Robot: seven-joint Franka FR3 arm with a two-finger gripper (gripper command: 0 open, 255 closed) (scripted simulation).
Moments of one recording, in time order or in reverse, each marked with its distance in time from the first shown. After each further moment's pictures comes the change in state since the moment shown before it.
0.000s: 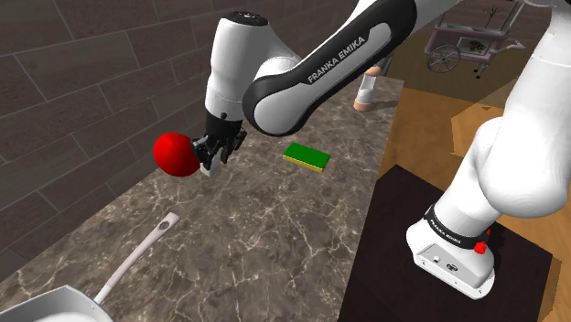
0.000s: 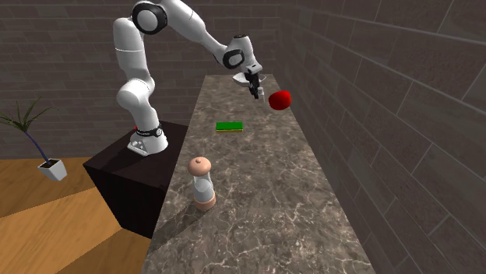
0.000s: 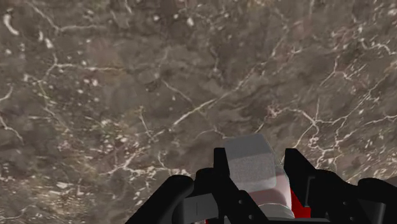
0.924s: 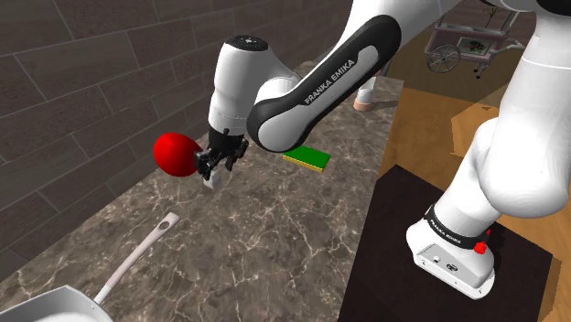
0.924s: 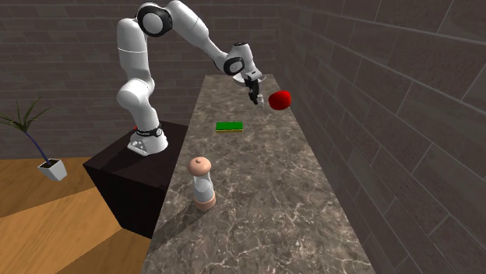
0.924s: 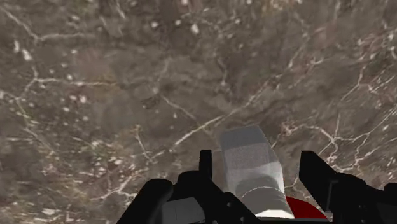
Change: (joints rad) arm 0.011 0.058 -0.014 -0.026 -0.045 0.081 0.034
